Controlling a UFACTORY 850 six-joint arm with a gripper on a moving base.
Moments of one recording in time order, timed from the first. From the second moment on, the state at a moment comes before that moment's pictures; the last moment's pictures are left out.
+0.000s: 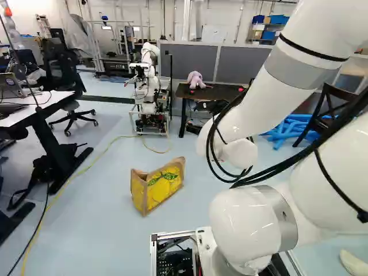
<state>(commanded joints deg) 0.0 16.0 -5.0 0.0 50.0 0.0</state>
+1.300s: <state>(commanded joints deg) -0.5 12.5 -8.0 -0.5 50.0 0.0</state>
